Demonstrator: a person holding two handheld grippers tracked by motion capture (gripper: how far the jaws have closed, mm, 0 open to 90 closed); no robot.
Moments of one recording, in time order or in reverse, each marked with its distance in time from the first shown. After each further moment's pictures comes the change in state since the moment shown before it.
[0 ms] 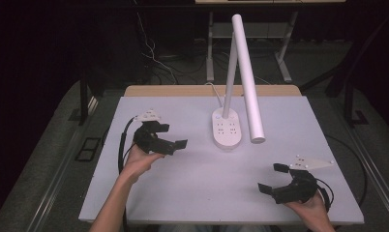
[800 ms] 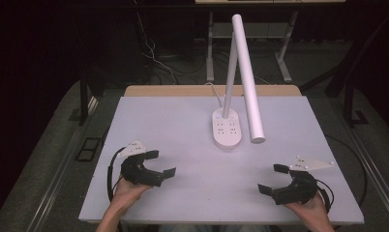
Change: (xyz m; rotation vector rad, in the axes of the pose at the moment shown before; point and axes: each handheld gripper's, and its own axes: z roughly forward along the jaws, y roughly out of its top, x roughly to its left) left arm -0.019 -0.078 -0.031 -0.030 0.004 -0.043; right arm 0.003 -0.001 -0.001 0.002 -0.005 0.002
